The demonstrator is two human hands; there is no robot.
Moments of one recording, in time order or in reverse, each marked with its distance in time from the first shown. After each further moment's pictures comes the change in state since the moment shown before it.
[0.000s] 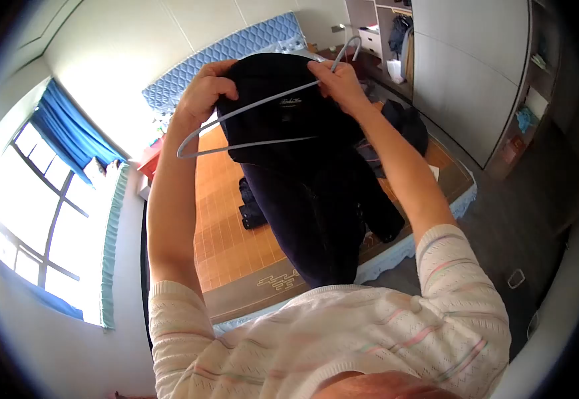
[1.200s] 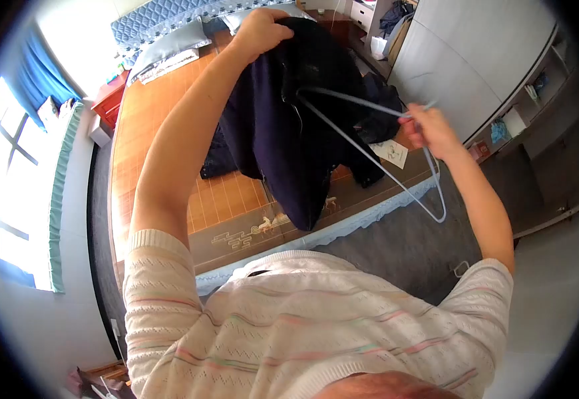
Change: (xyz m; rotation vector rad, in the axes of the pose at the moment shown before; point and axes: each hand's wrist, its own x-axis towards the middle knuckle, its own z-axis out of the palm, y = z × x) left_hand 0.053 -0.106 0.026 0.425 0.326 0.147; right_hand -0.122 -0.057 -0.113 -0.440 0.041 0.844
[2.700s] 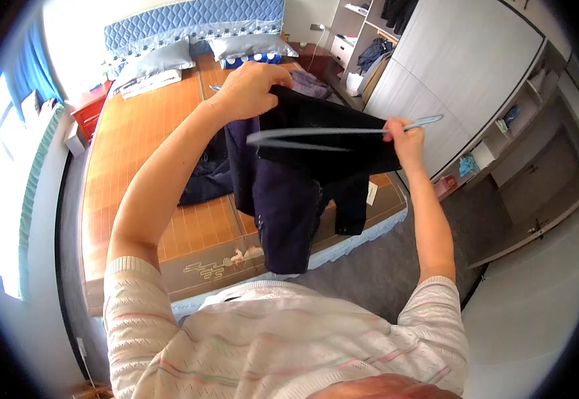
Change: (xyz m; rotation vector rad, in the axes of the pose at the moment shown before) left_hand -0.044 0.031 -0.024 0.240 -0.120 0.347; right_hand 0.039 -0.034 0.017 -0.133 0.346 -0.735
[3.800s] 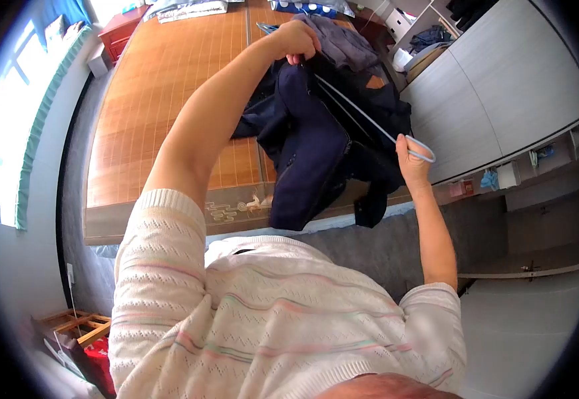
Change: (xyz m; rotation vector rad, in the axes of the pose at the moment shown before) left_hand -0.027 -0.113 0.039 -0.439 -0.138 -0.691; right_hand -0.068 0.039 0.065 -0.481 -0.220 -0.328
